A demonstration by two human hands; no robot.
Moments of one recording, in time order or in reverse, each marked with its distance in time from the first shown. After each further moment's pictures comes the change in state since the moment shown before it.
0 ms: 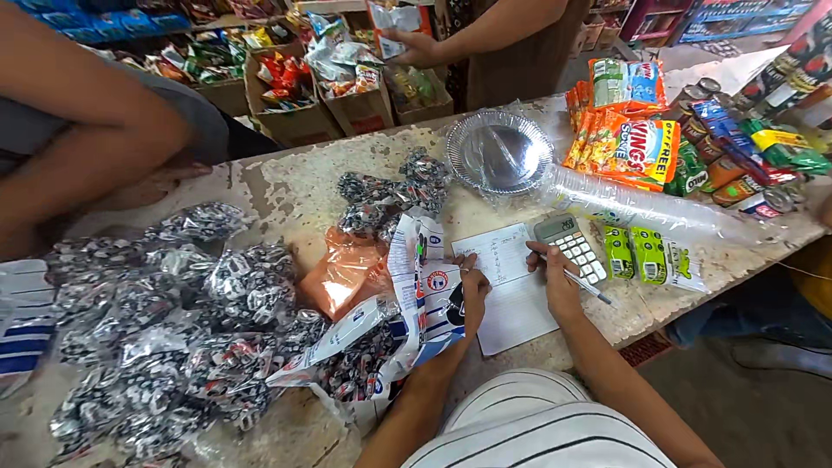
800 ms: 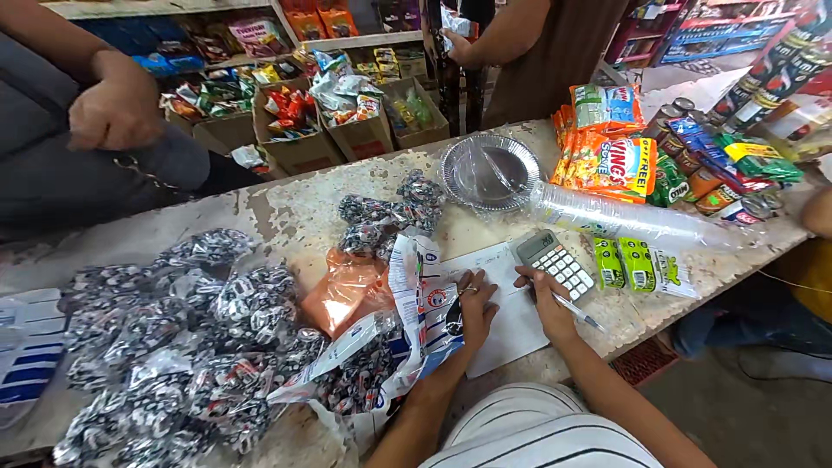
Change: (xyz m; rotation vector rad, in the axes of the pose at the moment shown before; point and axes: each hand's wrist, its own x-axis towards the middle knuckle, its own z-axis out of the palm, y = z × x) left_hand -0.005 0.029 -0.004 0.090 -0.132 0.098; right_hand -0.015 -0.011 -0.006 -0.042 -0.049 -0.013
